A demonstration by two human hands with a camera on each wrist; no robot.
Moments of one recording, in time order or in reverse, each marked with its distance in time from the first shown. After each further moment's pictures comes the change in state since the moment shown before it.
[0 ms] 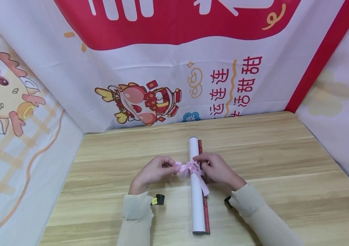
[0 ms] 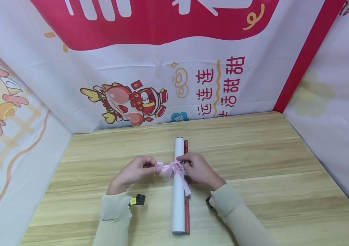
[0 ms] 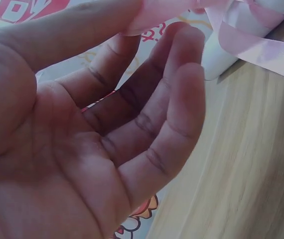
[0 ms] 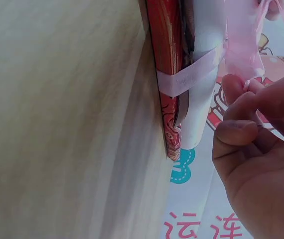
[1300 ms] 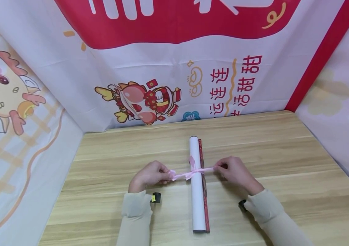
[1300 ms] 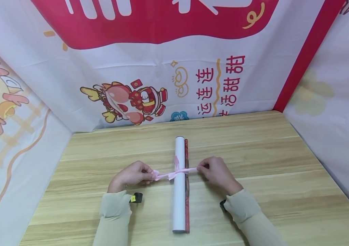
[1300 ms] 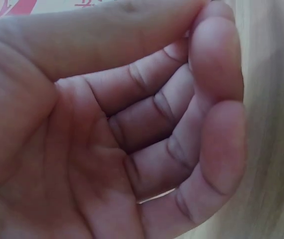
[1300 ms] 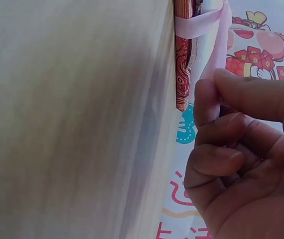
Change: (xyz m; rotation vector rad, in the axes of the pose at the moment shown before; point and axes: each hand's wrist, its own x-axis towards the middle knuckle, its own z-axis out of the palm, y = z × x) left_hand 0.000 -0.027 -0.003 0.144 -0.054 -0.097; right_hand -0.030 0.024 -0.028 -0.137 0.046 0.297
